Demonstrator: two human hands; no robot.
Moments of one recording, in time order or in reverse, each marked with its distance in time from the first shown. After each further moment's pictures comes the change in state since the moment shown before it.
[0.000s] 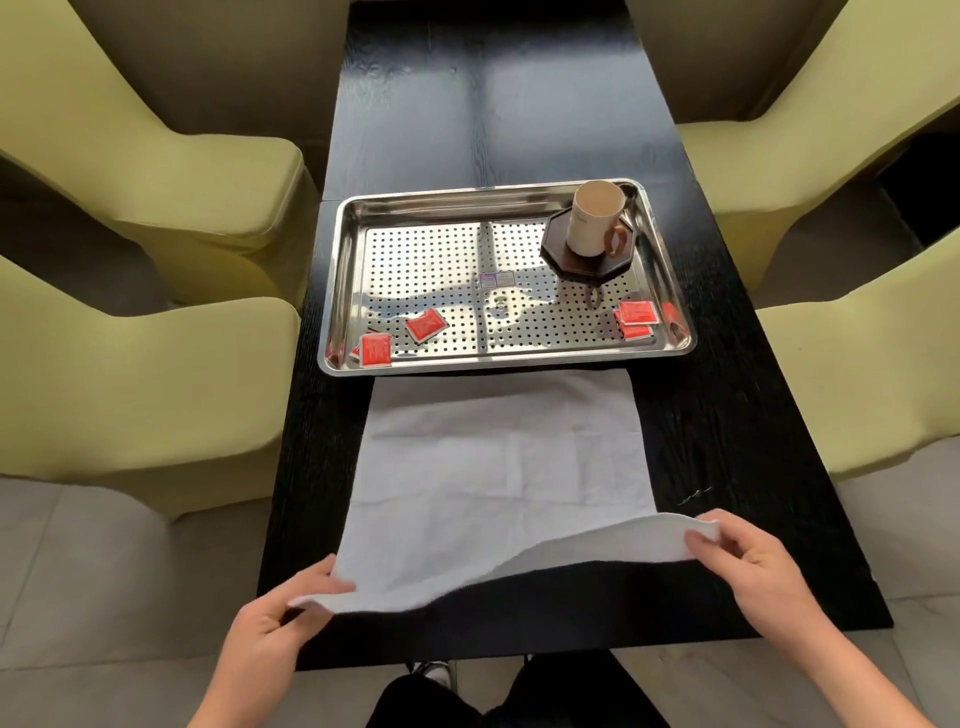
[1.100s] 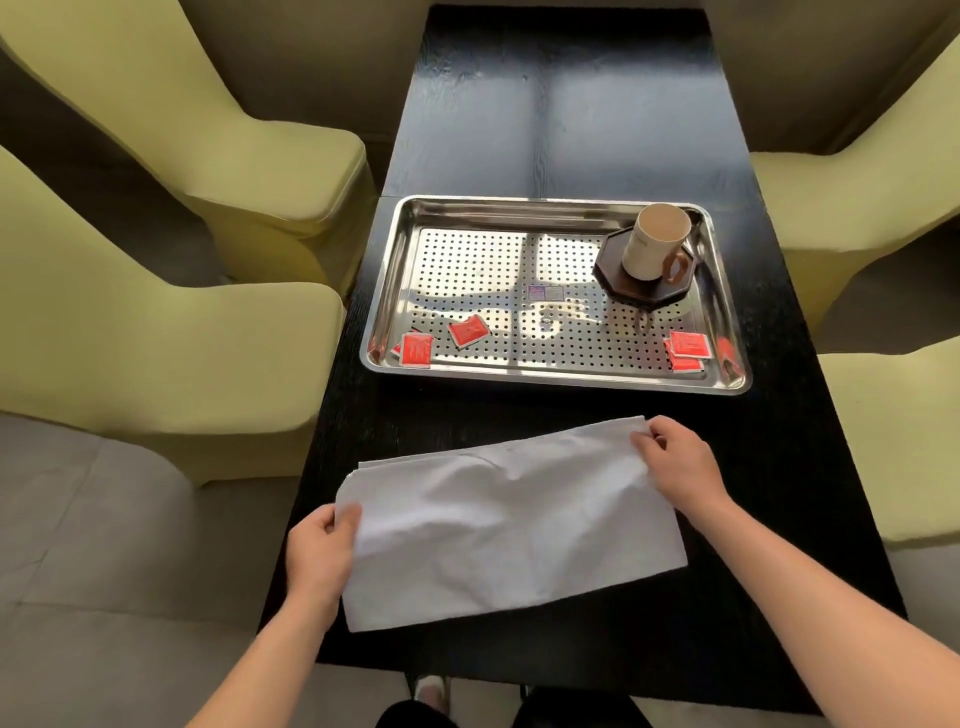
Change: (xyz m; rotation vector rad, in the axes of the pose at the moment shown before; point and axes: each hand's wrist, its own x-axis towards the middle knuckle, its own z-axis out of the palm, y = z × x) left_hand 0.085 -0.014 0.032 -0.148 0.455 -0.269; right_hand 0.166 -0.047 0.058 -0.381 0.096 -0.058
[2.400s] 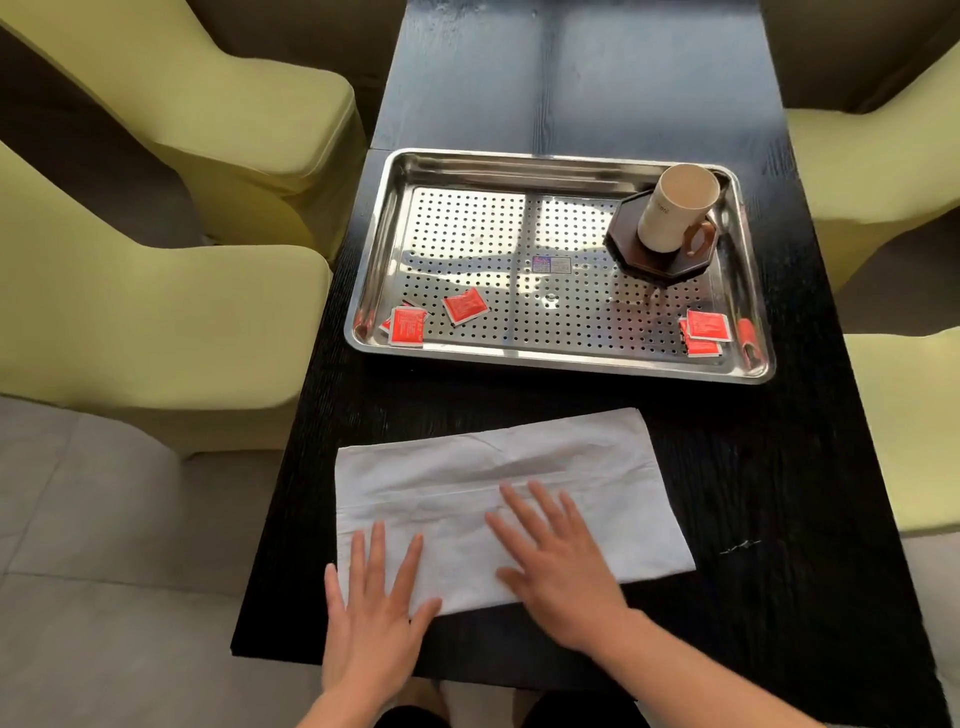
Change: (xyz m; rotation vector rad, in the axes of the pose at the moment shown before) left_hand -0.055 -0.064 0.044 1.266 -0.237 0.500; right_hand -0.096 0.006 0.128 -0.630 -0.214 -0.734
